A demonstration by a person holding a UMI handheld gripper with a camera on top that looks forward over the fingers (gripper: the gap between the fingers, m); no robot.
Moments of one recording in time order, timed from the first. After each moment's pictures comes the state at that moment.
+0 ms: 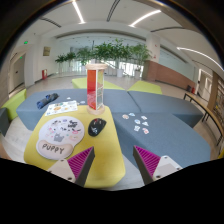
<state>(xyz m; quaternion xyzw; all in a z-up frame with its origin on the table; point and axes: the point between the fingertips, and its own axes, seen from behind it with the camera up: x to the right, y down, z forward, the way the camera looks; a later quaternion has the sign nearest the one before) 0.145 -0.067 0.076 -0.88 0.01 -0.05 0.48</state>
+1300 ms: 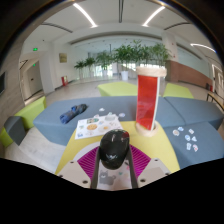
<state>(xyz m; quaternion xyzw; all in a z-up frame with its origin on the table) -0.047 0.078 0.071 -0.87 -0.04 0.07 0.49</state>
